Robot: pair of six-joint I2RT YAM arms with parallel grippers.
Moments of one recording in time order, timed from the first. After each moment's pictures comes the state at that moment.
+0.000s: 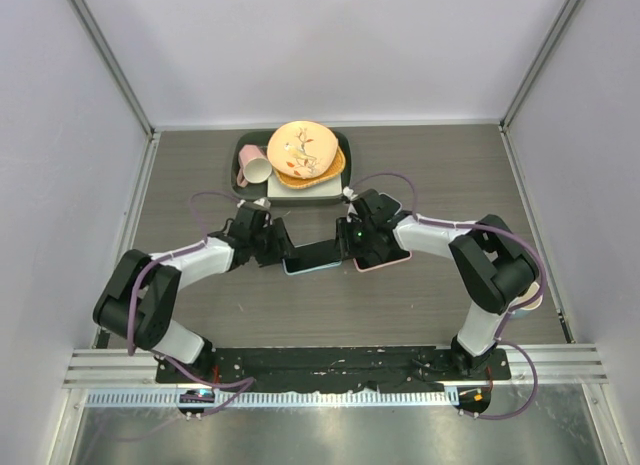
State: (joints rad) left arm -0.46 1.49 0.66 -0.05 0.17 -0.73; right arm 0.63 1.76 0.95 -0.15 -0.30 0.47
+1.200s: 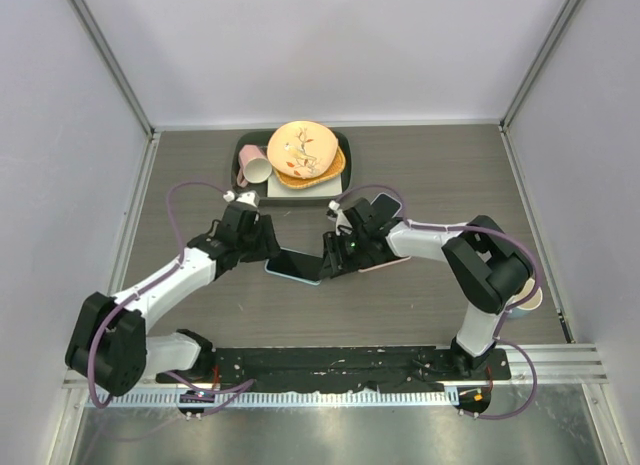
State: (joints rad) left arm -0.47 1.24 0.71 -0.31 -0.06 -0.56; right arm 0.70 1.77 0.94 -0.14 -0.50 0.48
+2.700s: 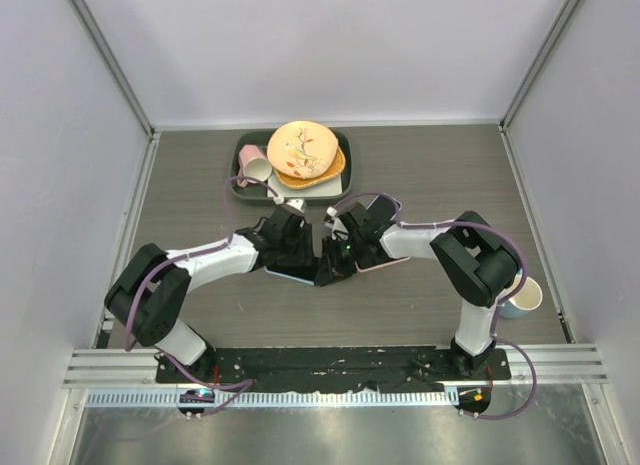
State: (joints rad) left arm -0.69 1.55 0.82 -0.18 -0.02 -0.59; right arm 0.71 1.84 0.92 -0.07 -0.57 0.63
